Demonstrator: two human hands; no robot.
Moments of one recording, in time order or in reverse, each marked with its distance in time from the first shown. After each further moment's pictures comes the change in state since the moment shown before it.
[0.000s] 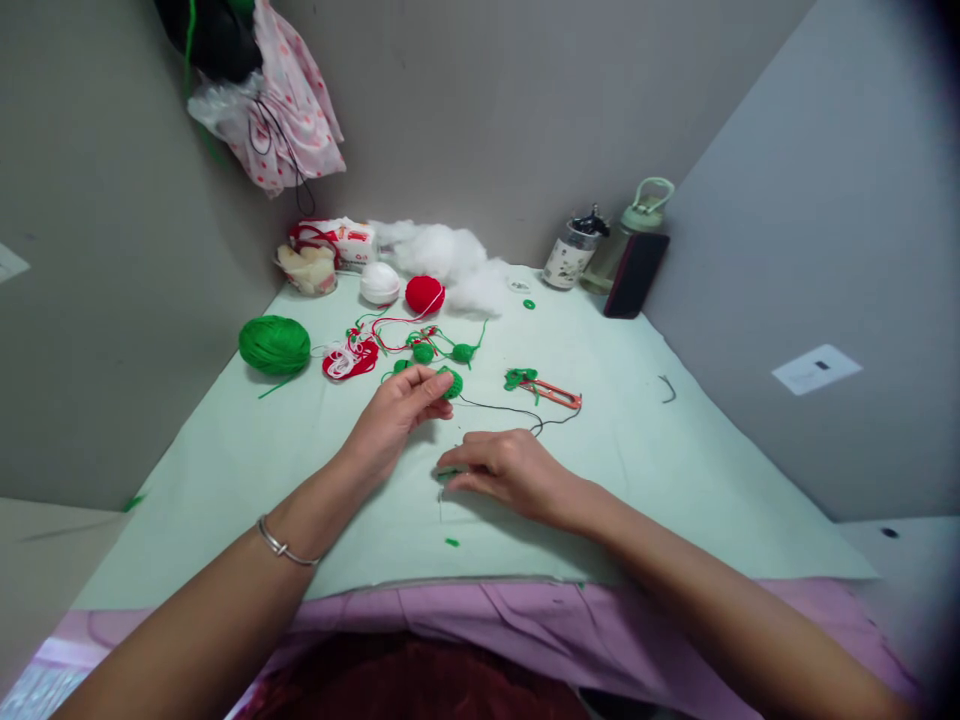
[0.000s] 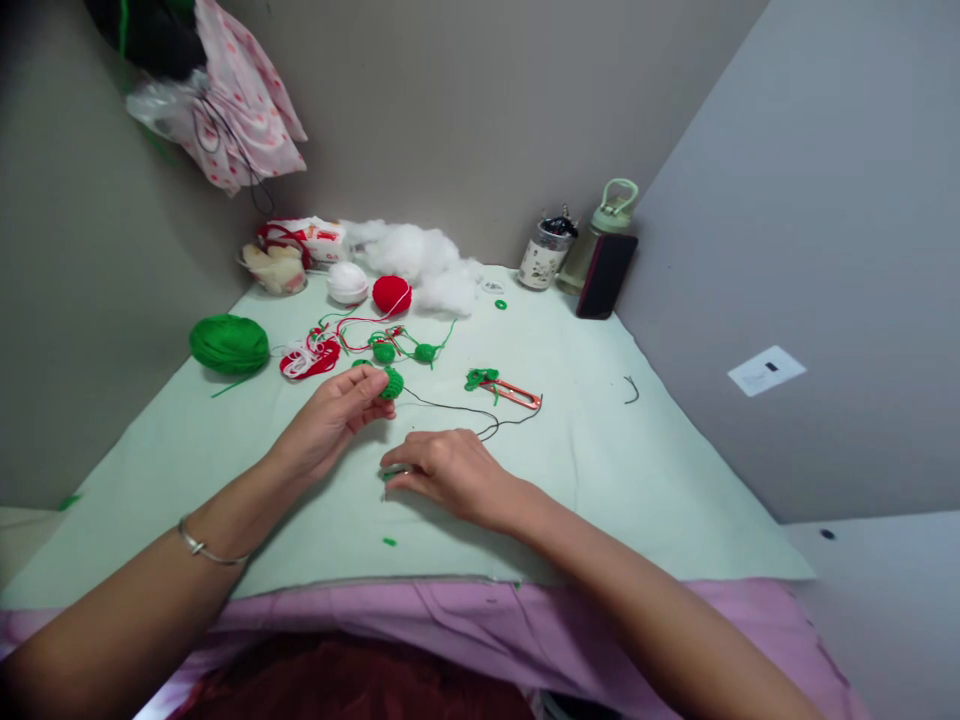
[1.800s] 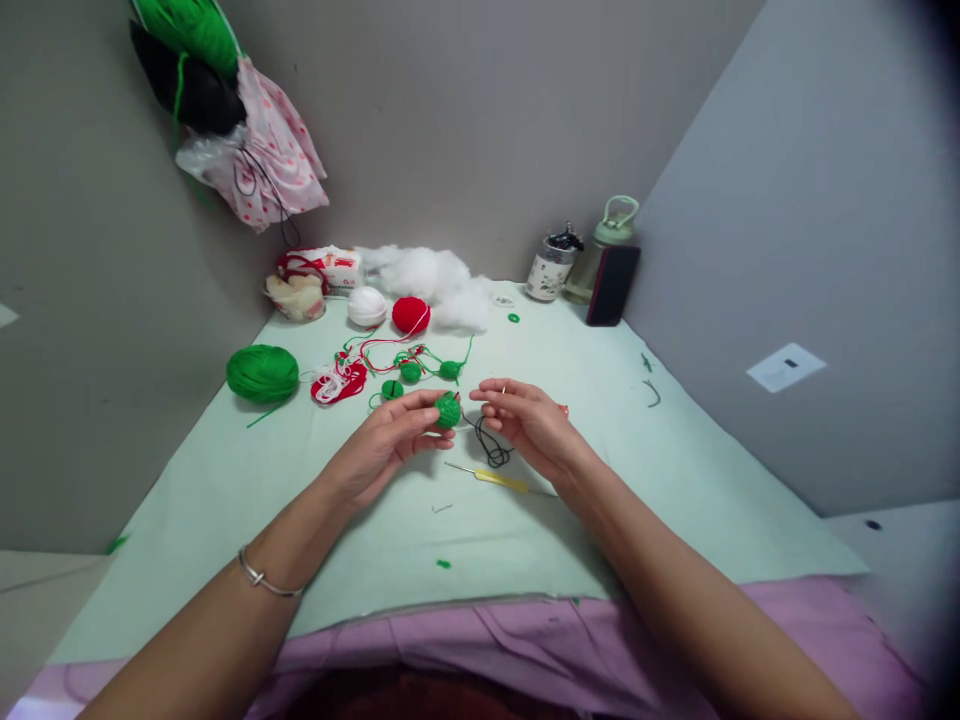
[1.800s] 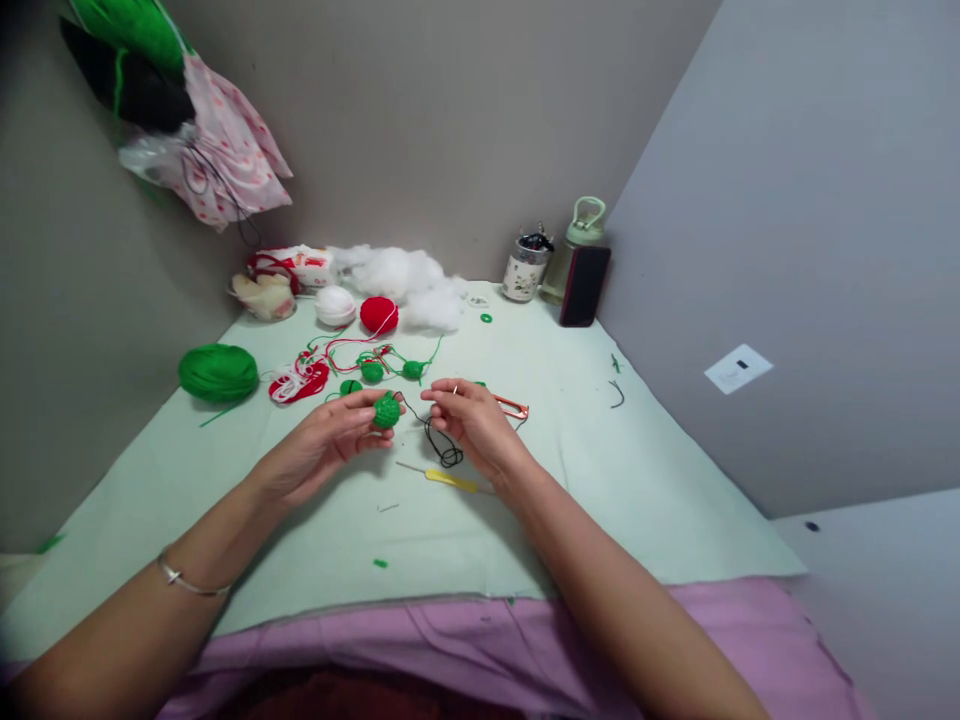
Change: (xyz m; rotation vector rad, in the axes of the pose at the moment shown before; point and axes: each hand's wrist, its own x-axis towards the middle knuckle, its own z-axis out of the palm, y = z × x) left_hand -0.001 0.003 -0.002 -0.097 -0.205 -0.126; right_hand 0.023 0.020 -0.031 1.389 0.593 0.556
